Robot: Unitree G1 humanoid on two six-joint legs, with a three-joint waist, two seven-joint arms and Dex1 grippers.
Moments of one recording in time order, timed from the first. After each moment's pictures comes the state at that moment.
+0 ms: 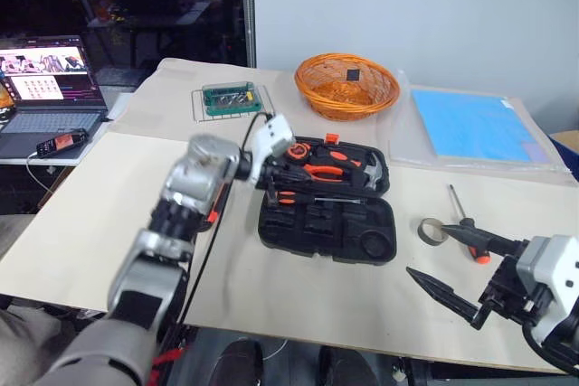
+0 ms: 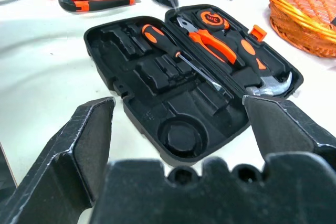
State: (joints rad) left arm -0.81 0.24 -0.17 0.30 -0.08 0.59 -1.00; right arm 0.49 -0.70 -0.64 -0.89 0.64 0.44 0.78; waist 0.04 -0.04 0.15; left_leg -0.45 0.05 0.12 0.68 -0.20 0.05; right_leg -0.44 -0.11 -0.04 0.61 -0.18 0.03
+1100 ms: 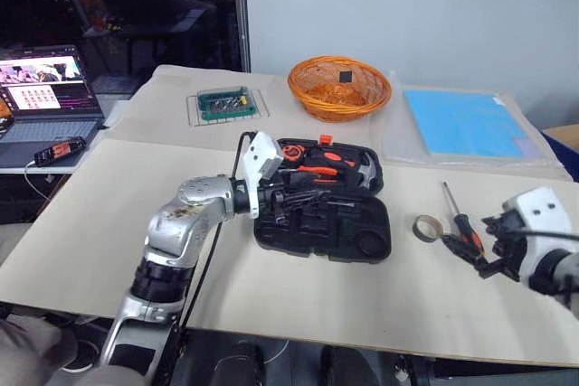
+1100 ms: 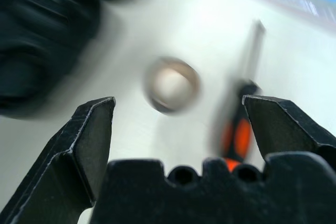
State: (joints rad) left arm -0.59 0.37 -0.10 -0.25 -0.48 0.75 -0.95; right arm 0.07 -0.98 -0.46 -0.54 0.62 1.14 0.37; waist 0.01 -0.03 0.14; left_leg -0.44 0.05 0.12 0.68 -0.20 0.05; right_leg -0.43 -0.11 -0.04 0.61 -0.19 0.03
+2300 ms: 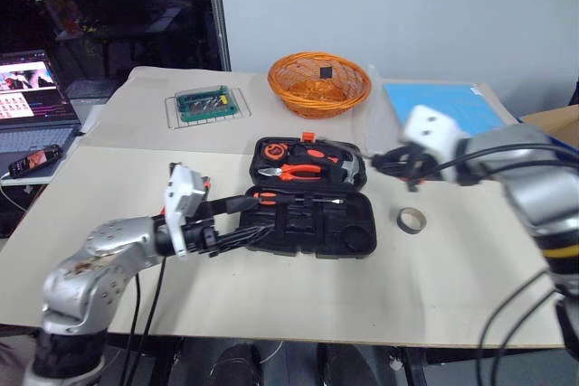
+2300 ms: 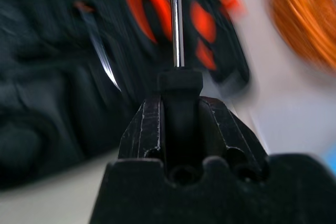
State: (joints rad) left arm -0.15 0.69 0.24 -0.50 -0.75 0.72 -0.98; right arm -0.87 -0.86 0.45 0.02 0.06 0.50 1.04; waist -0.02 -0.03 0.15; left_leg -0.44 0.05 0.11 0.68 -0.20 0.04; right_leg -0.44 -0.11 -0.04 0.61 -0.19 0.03
